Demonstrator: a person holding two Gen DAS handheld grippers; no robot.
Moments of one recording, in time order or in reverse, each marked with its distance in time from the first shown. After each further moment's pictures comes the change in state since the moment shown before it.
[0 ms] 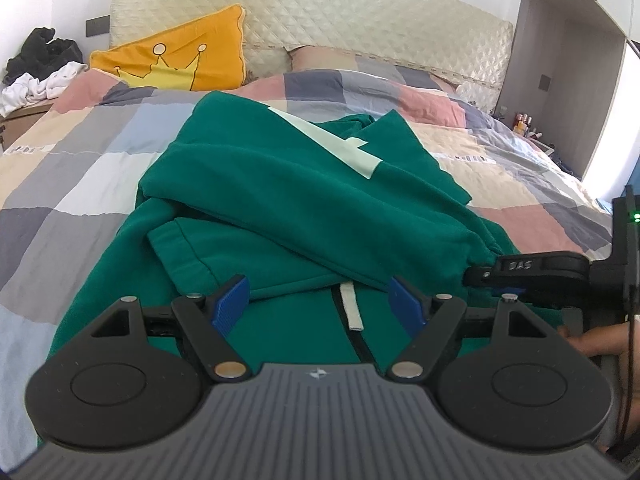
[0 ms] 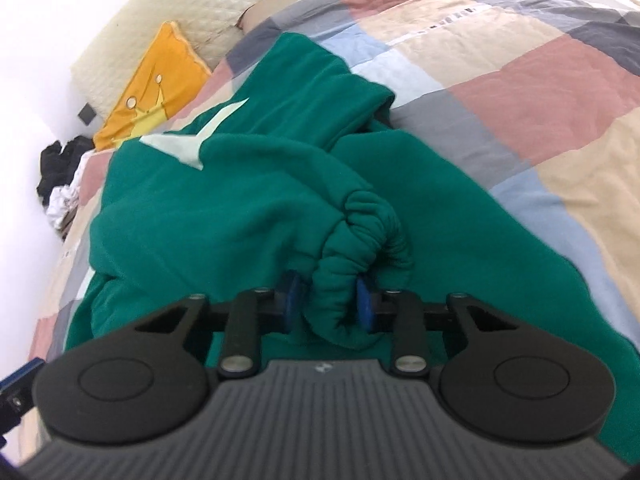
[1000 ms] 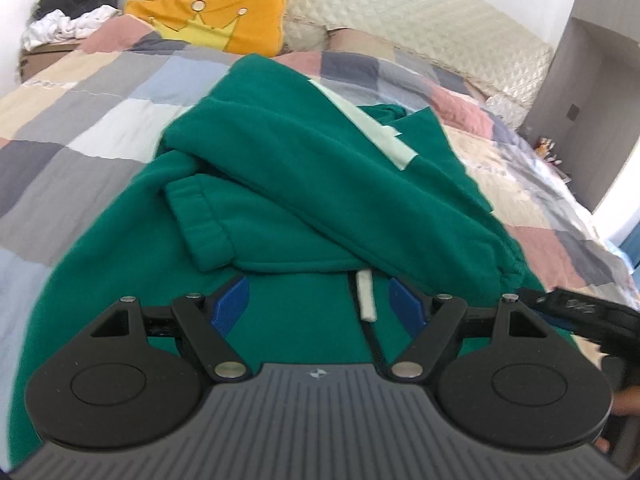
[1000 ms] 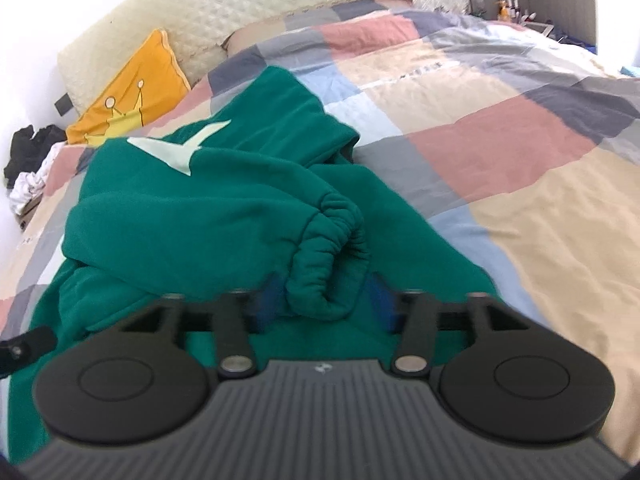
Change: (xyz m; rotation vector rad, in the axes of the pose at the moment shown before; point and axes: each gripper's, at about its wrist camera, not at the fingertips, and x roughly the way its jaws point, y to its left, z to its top) left arm 0.011 0.030 -0.007 -0.173 0.058 0.027; right arm -0.052 0.014 -0.015 -0.100 -0.122 -0.172
